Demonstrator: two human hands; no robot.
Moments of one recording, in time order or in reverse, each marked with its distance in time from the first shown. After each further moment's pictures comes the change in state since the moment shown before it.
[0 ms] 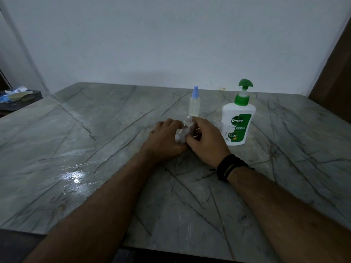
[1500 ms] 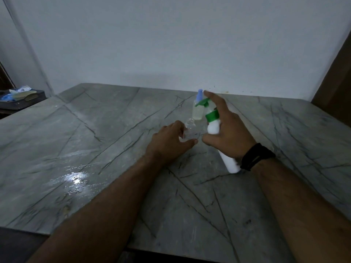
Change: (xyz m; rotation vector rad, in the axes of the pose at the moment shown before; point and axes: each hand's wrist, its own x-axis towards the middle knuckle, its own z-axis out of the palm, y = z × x) left_hand 0.010 -0.010 0.013 -0.122 0.117 -0.036; right_hand 0.011 -0.011 -0.054 -0.015 -0.068 -0.191
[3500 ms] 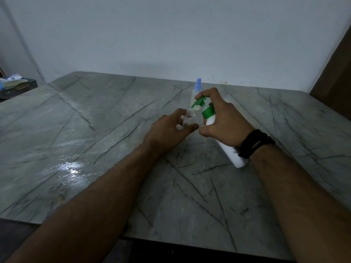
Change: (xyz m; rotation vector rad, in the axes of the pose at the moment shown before) left_hand -0.007 0.016 -0.007 -0.072 0.002 0.013; right_hand 0.003 -0.014 -0.002 -0.040 -0.125 0.088
